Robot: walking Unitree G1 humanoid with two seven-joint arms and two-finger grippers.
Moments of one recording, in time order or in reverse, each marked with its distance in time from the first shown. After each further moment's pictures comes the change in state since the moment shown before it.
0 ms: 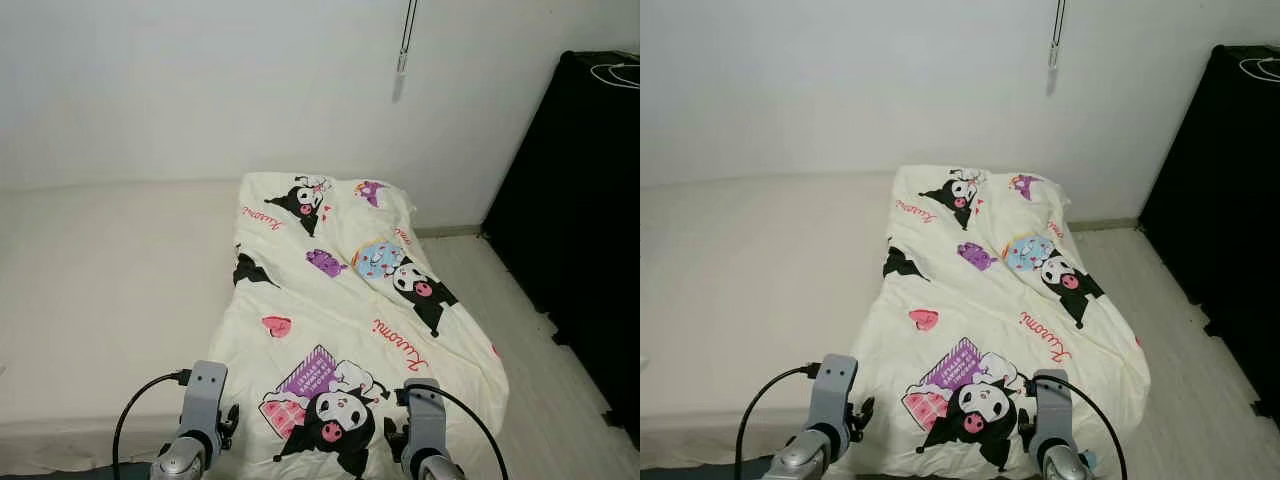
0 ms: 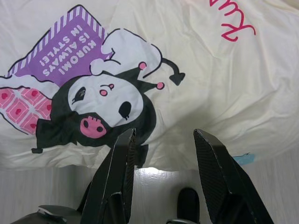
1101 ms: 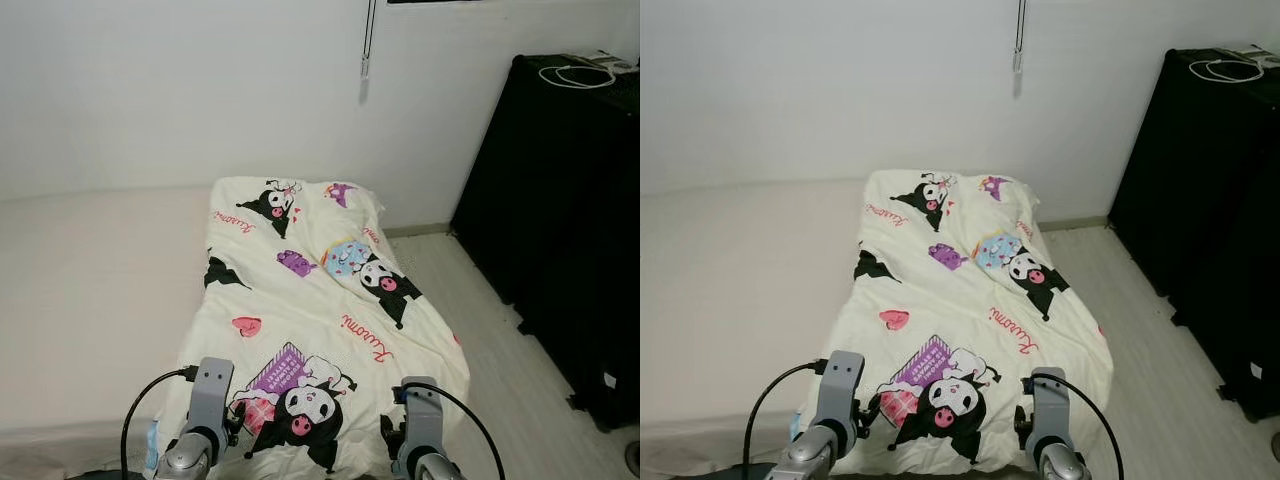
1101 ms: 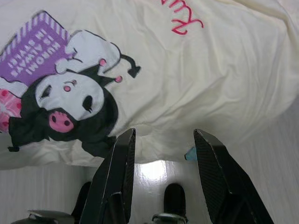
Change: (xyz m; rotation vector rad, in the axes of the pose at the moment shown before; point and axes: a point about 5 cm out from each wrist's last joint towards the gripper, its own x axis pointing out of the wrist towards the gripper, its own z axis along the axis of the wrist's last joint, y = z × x) left arm 0.003 -0.007 0.004 -0.020 -0.004 -0.013; right arm 0.001 0.003 0.002 0.012 -0.011 0.010
